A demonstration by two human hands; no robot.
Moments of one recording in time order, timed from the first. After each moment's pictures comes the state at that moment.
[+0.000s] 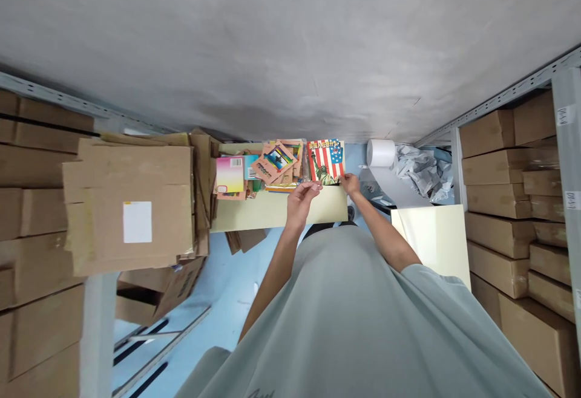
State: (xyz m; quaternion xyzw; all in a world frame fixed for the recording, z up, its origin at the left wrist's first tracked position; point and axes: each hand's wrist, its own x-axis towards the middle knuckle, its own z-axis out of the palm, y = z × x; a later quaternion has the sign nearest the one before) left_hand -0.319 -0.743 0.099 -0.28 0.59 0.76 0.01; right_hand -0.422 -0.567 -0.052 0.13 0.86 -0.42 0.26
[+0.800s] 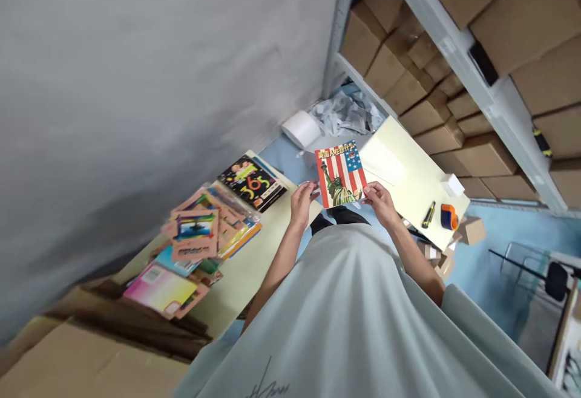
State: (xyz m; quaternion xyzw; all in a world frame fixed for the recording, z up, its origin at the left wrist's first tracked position) left_hand -0.328 -0.657 0.034 -0.12 0.56 0.74 0.36; right_hand -0.176 -0.474 0.137 0.42 0.58 -0.69 -0.08
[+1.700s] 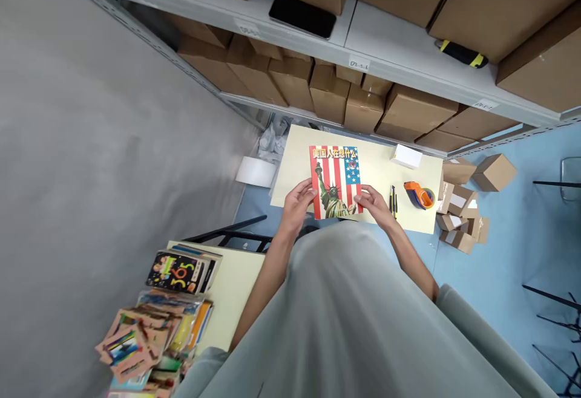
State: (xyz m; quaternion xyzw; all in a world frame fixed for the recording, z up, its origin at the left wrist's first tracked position) left_hand -0.184 -0.342 0.100 0.15 0.62 0.58 0.51; right_hand 0.059 -0.244 0.110 0.43 0.43 -0.76 -0.21
